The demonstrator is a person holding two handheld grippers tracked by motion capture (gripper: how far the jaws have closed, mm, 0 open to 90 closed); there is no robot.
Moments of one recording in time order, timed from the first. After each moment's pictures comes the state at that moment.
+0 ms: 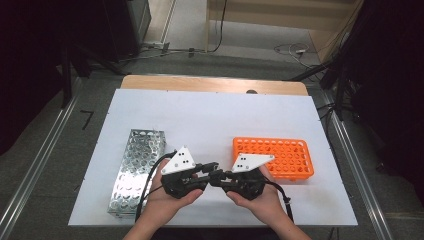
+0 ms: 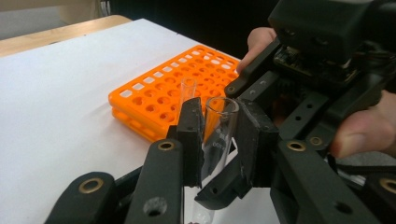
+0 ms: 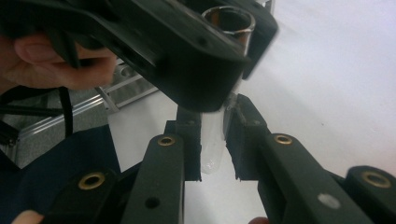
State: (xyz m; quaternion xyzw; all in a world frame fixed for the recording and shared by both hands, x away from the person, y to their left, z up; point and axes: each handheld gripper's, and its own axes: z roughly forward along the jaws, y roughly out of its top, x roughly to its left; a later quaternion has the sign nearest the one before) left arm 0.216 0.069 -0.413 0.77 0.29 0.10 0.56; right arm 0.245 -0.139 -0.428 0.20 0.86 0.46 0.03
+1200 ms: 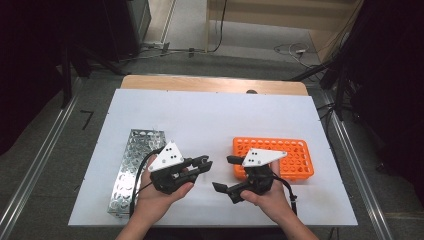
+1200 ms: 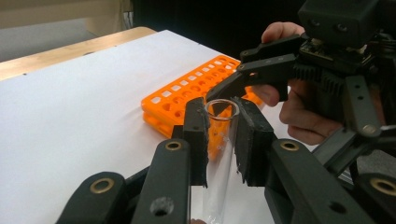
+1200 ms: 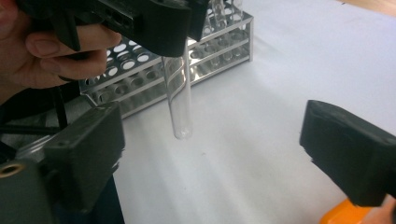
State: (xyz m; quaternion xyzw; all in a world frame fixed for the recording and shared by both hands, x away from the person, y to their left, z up) left arm 0.217 0.095 -0.402 0.75 0.31 0.13 0.56; right arm 0.254 -0.159 -0.419 0.21 0.84 0.49 0.03
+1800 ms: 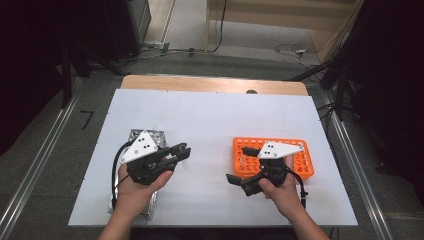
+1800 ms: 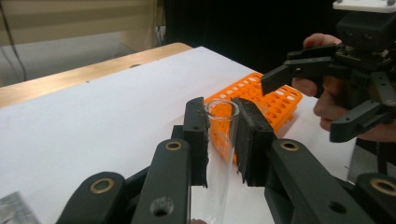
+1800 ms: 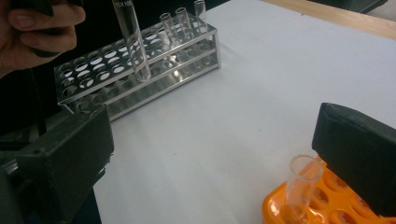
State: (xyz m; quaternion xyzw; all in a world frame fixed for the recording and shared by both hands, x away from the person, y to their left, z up) left arm 0.221 0.143 -0.388 0.72 0.35 0.18 0.57; right arm 0.267 -0.189 -0.410 0.24 0.83 0.50 0.06
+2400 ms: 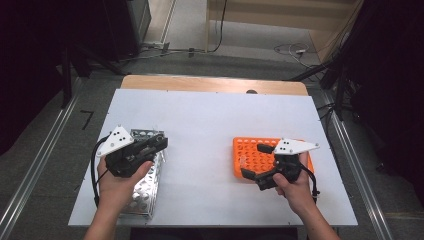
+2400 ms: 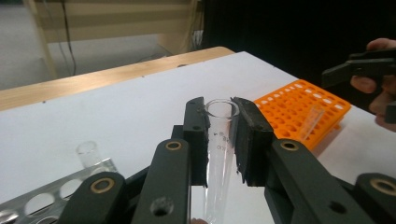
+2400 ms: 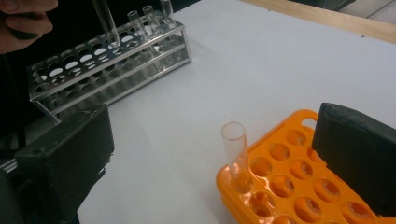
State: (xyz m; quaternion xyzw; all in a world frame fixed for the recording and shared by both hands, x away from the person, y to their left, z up) left arm 0.228 0.185 -0.392 0.70 0.40 0.22 0.55; right arm 0.278 -0.222 -0.411 0.27 0.82 0.50 0.08
